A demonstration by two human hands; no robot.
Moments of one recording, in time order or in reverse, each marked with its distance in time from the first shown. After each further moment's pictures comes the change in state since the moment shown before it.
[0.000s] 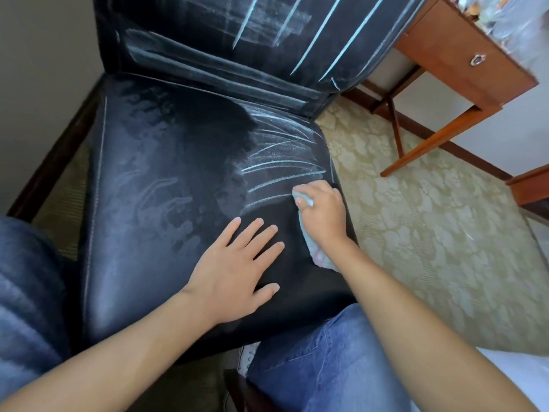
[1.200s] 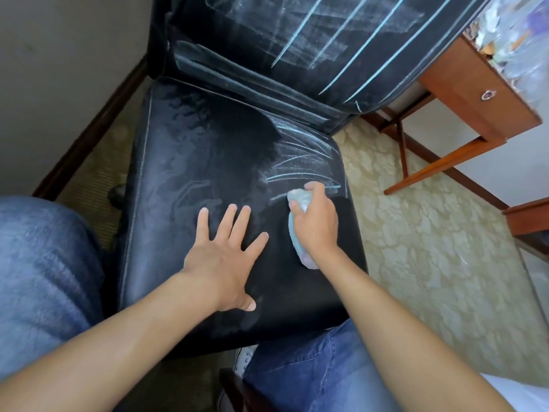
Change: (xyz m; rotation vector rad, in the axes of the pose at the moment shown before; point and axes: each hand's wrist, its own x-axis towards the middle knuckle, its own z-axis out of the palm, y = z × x) left_hand -0.022 -0.027 -0.055 -0.026 -0.472 -0.286; right_hand -0.010 -0.061 0.012 -0.001 -0.021 0.107
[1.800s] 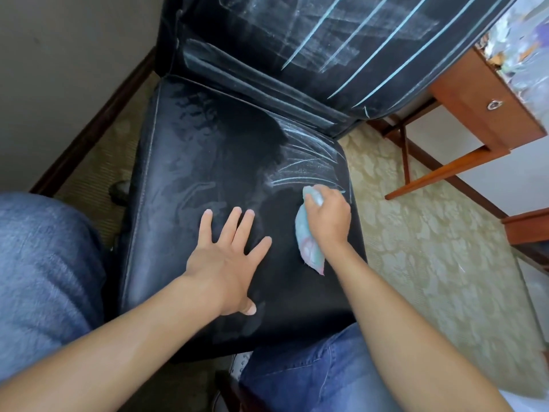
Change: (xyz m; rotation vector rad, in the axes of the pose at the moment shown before) left_hand 0.003 -0.002 -0.001 -0.020 -0.026 -0.006; right_hand 0.026 0.000 -0.004 -0.078 0.122 0.022
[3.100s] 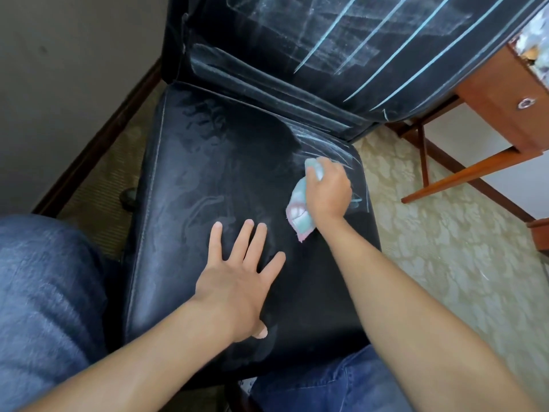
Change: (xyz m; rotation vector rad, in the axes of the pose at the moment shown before) left_hand 0.007 0.001 -0.001 -0.019 -0.015 0.013; right_hand 0.056 -0.036 0.039 0.028 0.108 -0.028
